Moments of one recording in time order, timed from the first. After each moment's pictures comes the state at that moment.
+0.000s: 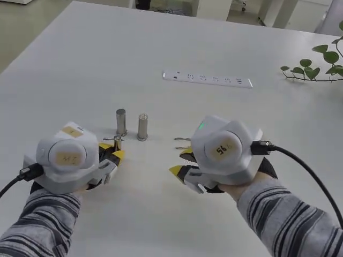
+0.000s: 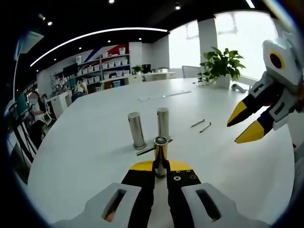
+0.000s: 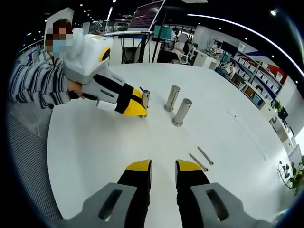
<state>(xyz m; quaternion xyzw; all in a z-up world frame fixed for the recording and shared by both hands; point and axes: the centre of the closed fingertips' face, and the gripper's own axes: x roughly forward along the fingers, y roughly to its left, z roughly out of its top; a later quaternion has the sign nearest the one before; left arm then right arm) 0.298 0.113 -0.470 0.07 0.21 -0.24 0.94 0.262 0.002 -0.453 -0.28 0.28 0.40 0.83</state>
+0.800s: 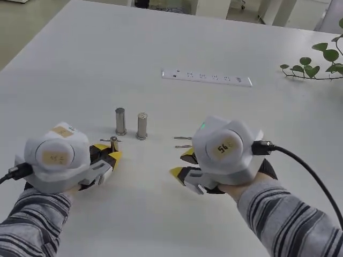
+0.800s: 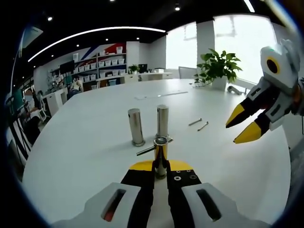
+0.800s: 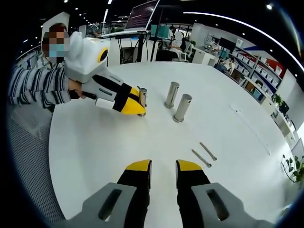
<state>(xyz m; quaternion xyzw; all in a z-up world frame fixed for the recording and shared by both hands) 0.294 0.112 -0.473 0.05 0.22 -0.26 0.94 0.259 0.000 -0.459 -0.26 0.30 0.40 0.83</state>
